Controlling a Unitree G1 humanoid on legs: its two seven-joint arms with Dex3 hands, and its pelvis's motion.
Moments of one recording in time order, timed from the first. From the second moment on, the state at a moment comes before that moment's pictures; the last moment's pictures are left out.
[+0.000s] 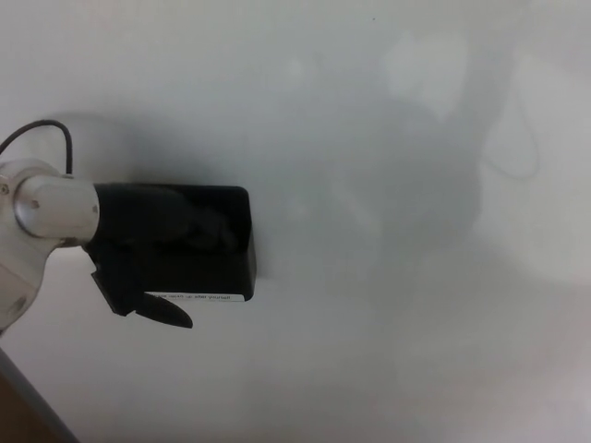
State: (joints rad) left_arm -0.63 0.81 -0.46 -0.01 0.28 0.30 -0.97; right_arm 0.01 -0.19 0.29 1.17 -0.49 -0.86 -0.61
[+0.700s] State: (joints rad) left_arm -0.64 0.79 -0.51 0.05 0.36 0.26 -0.94; right_arm -0.01 -0.19 0.30 1.17 -0.50 -0.86 -0.63
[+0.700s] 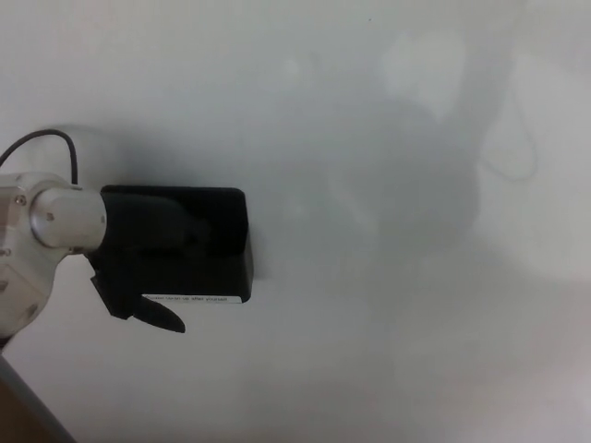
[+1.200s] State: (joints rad) left_arm -0.54 0.78 -0.61 0.10 0.50 0.10 -0.70; right_arm -0.02 -0.19 0.30 1.17 -0.50 -0.87 -0.63
